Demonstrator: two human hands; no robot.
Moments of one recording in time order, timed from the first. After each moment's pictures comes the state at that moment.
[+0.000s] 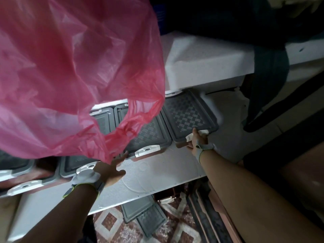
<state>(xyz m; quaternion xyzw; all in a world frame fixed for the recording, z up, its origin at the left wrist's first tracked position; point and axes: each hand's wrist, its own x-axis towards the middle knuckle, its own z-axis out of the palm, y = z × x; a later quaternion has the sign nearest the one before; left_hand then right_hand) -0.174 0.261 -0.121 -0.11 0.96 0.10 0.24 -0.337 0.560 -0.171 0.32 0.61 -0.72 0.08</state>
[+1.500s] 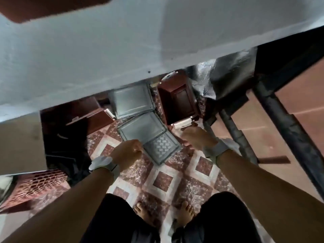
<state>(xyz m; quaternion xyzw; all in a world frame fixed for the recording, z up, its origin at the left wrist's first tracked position) -0.003 0.215 -0.597 -0.05 0.92 0.26 0.28 -0.079 0.490 -0.589 0.14 0.77 -0.46 0.42</state>
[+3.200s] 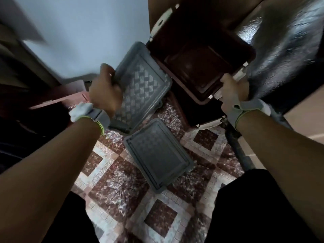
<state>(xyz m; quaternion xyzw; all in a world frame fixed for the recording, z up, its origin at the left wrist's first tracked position) -0.135 0.189 -0.745 -0.20 0.92 0.26 -0.22 -0.222 0.503 -0.749 0.25 0.73 -0.63 -0.11</state>
